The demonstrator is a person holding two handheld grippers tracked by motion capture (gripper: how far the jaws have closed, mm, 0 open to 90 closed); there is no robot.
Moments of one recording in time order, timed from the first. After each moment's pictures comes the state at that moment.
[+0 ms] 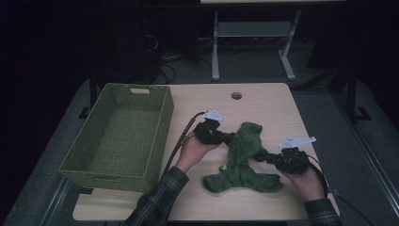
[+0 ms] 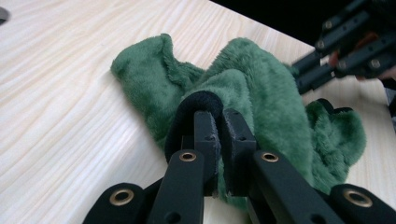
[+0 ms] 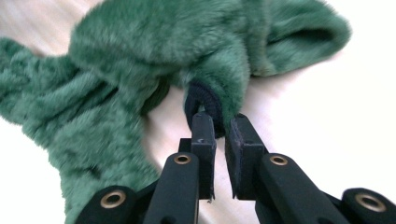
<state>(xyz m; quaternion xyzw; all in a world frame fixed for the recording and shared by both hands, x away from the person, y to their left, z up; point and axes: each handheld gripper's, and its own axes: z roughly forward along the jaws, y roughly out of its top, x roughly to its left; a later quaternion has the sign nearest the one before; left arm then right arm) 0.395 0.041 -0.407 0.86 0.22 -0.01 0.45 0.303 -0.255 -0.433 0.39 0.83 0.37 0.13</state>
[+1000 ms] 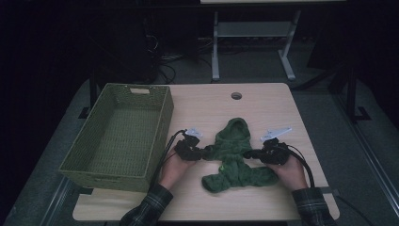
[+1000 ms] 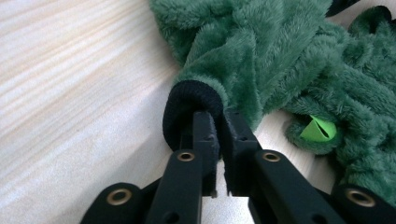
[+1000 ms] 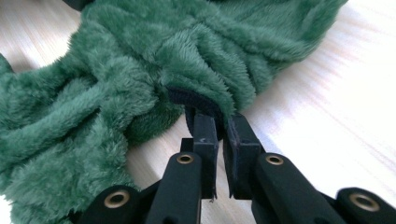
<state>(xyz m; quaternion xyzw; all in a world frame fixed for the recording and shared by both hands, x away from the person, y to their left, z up) 0.367 0.097 -0.454 0.87 0.32 0.01 0.38 0.344 -0.218 -0.451 0.37 0.86 0.34 0.08</state>
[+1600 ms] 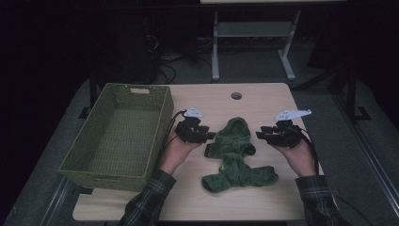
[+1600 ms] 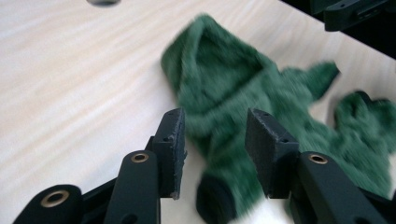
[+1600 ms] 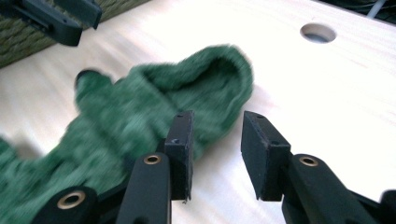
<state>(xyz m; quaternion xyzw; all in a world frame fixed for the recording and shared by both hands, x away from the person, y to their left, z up) 0.401 0.086 -0.402 0.84 0.31 0.06 0.43 0.368 -0.243 -0.397 0.39 0.81 0.41 0.14</state>
